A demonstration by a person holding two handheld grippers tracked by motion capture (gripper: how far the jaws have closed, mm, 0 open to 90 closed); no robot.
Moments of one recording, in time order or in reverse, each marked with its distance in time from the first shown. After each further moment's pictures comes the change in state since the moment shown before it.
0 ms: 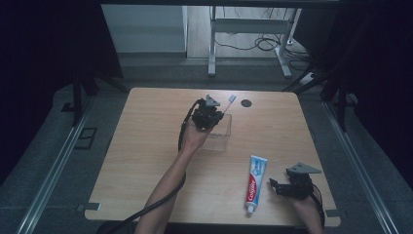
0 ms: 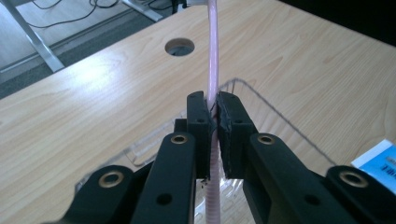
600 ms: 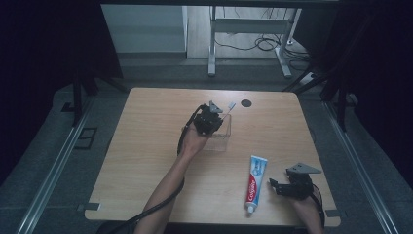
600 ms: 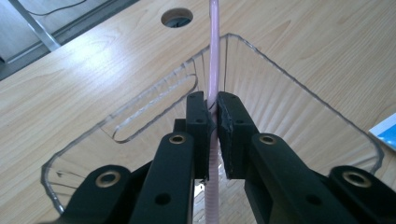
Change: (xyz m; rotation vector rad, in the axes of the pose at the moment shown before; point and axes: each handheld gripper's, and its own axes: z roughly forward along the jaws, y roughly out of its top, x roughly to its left) left arm -0.009 -0.011 0.009 0.088 0.027 0.063; right arm 0.000 0.000 0.000 0.001 0.000 0.000
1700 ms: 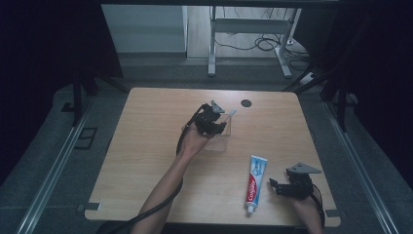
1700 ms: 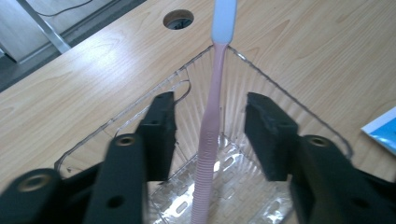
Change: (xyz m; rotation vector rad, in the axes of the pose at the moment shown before) left arm -0.008 0.008 -0.013 0.010 0.023 0.007; right arm 0.000 0.000 0.000 -0.001 0.000 -0.001
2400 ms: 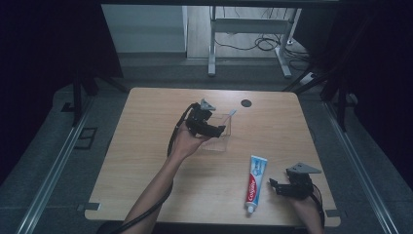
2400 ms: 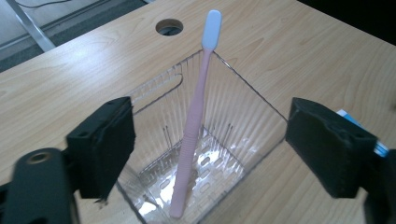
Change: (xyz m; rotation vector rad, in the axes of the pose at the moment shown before) left arm 0.007 -0.008 -0.041 -0.040 -0.077 -0.090; right arm 0.000 0.000 0.000 0.000 0.000 0.000
